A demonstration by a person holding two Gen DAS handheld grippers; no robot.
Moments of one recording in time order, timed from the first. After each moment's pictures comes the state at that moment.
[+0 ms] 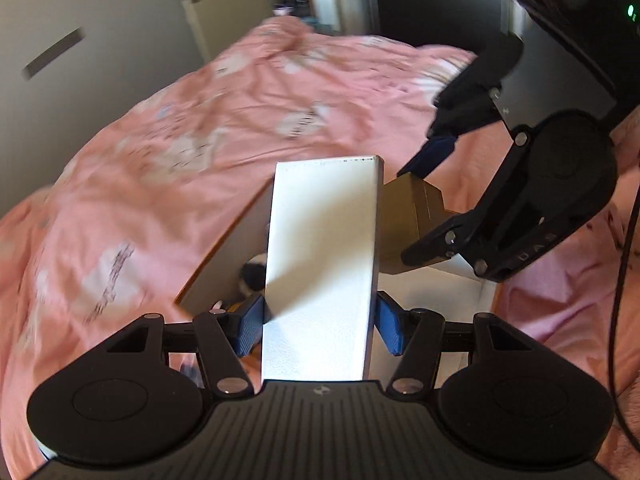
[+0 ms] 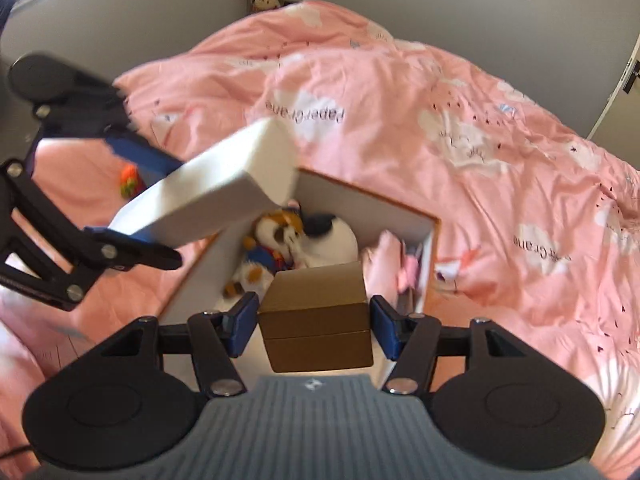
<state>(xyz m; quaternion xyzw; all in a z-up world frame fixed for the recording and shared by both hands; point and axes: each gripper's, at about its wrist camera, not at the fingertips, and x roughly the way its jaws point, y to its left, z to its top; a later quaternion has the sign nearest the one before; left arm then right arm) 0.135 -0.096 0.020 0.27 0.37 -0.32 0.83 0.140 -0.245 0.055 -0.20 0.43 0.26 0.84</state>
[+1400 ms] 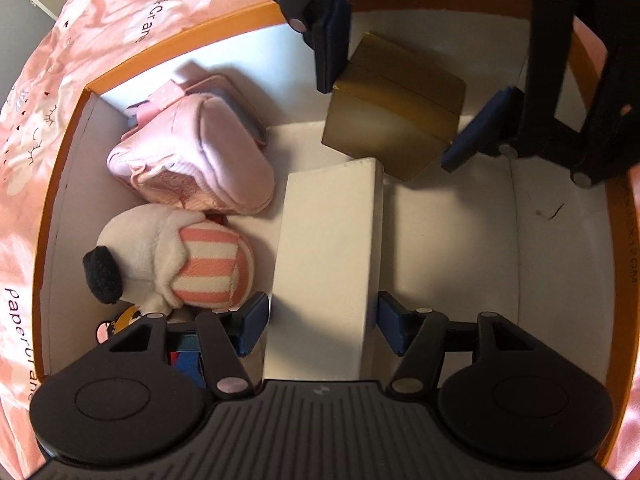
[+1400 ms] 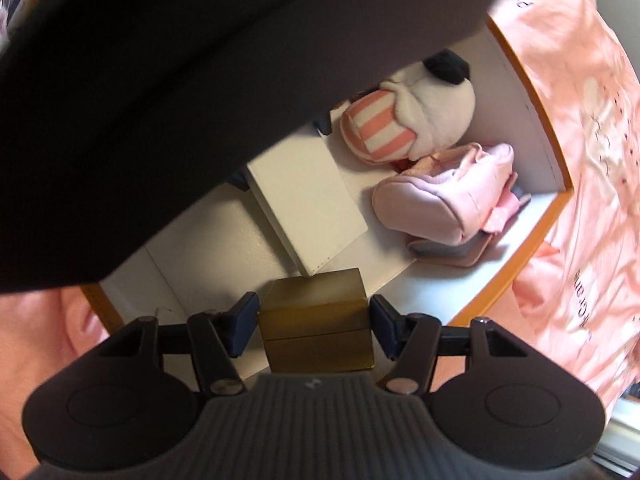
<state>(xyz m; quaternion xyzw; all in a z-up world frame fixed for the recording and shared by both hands) 0.194 -0.152 -0.151 0.45 0.46 -0.38 0.66 0.169 -0.203 -0.059 -0.49 0.51 0.36 0.61</state>
